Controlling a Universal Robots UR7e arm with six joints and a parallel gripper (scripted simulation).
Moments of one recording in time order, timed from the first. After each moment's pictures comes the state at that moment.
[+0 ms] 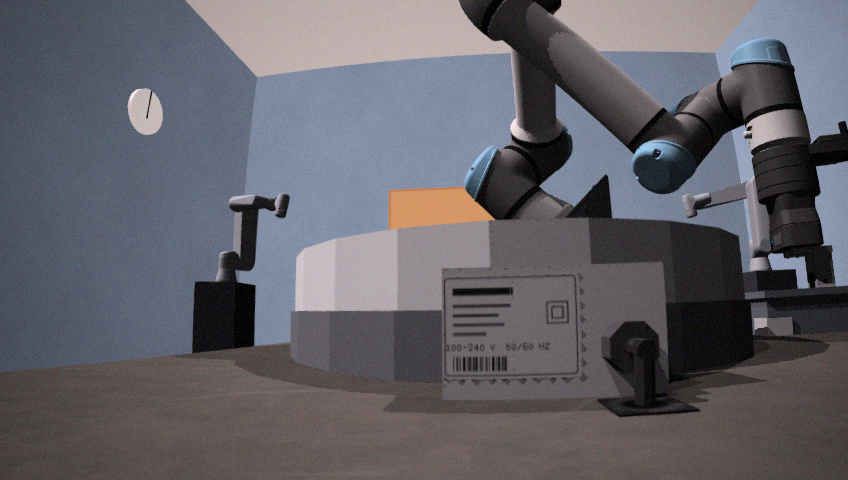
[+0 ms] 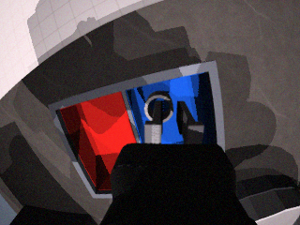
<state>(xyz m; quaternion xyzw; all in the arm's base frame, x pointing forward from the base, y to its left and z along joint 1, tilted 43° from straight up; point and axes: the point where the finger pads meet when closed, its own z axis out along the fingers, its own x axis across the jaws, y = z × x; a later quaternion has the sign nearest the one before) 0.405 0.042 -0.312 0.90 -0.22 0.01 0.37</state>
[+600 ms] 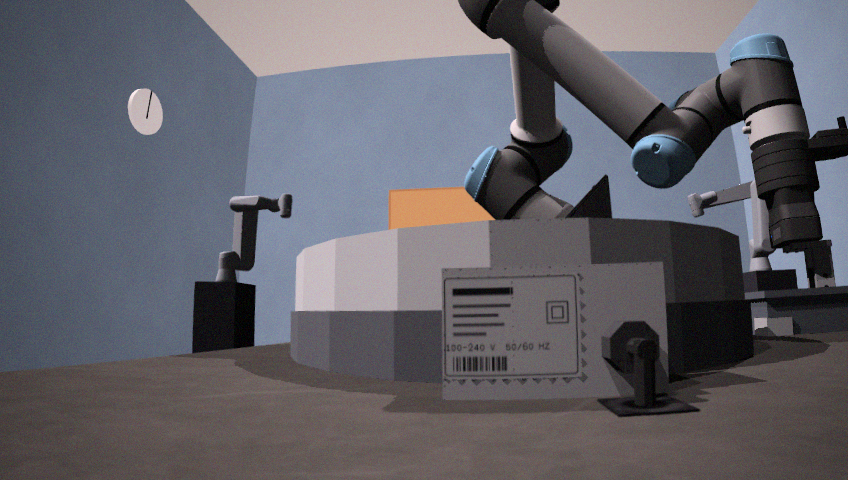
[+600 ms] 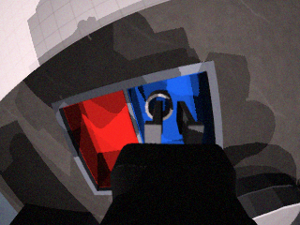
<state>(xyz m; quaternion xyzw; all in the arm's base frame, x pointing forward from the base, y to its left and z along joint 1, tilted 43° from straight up) 0.406 0.047 -0.307 0.90 -0.22 0.01 0.37</state>
